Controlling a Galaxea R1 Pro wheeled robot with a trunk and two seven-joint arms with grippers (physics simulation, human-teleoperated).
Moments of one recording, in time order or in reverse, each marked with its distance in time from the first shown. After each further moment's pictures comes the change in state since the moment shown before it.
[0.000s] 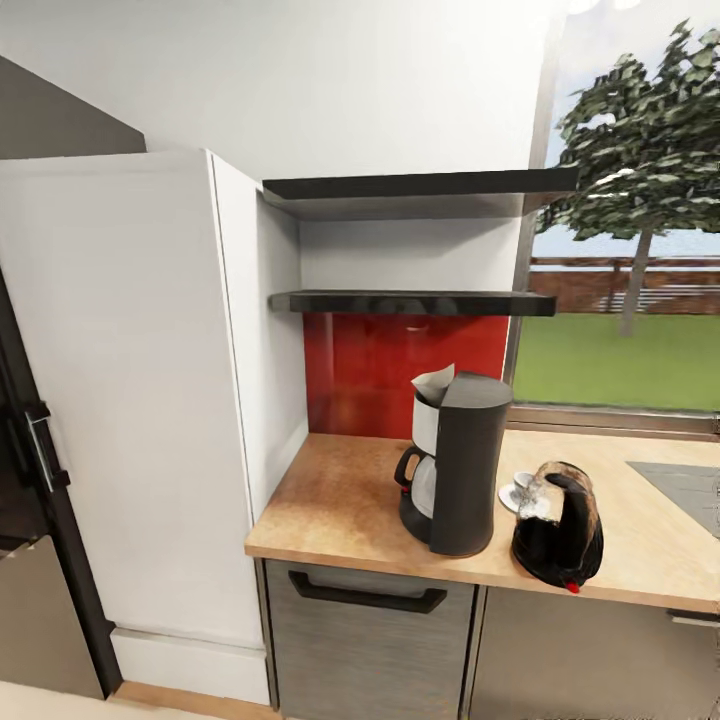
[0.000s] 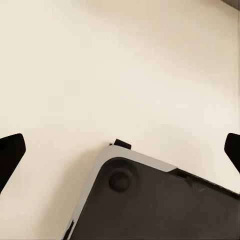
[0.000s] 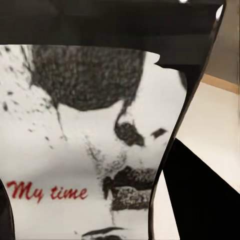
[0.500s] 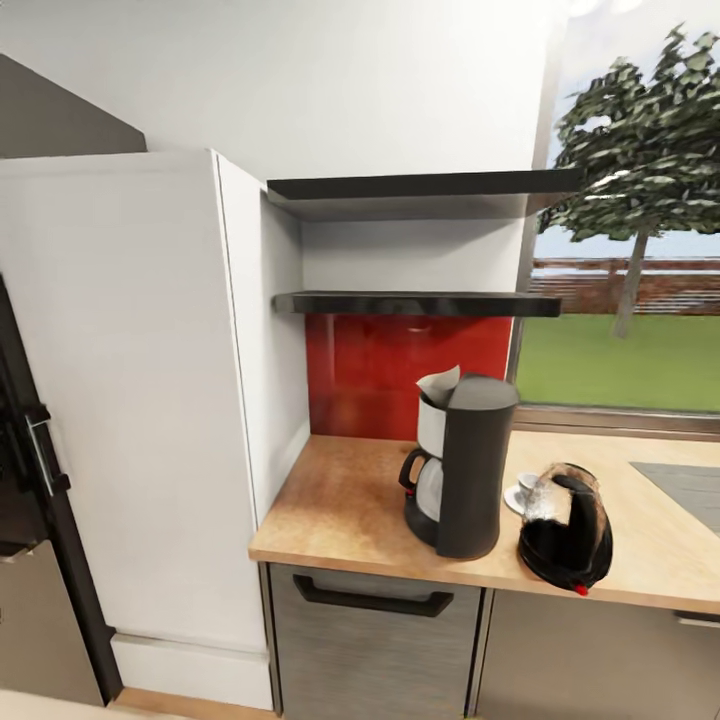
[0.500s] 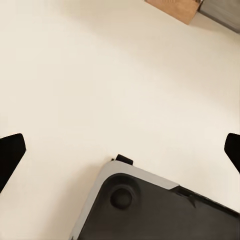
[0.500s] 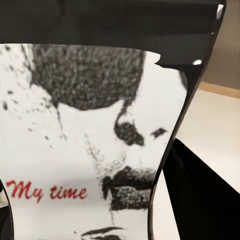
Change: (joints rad) left arm 0.000 0.002 0.003 0.013 0.017 -0.079 0.001; right arm 0.013 -0.019 0.000 -0.001 -0.085 -0.054 -0.020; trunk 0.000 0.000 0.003
